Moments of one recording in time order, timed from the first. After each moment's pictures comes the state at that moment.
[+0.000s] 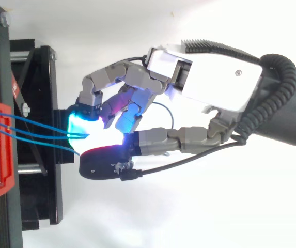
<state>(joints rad) 0.18 -2.22 -1.28 -2.71 -1.10 -0.37</state>
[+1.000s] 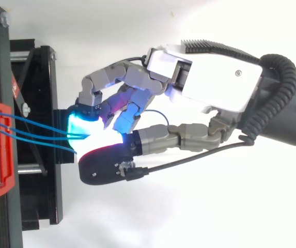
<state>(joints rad) 0.18 -2.22 -1.28 -2.71 -1.11 -0.37</state>
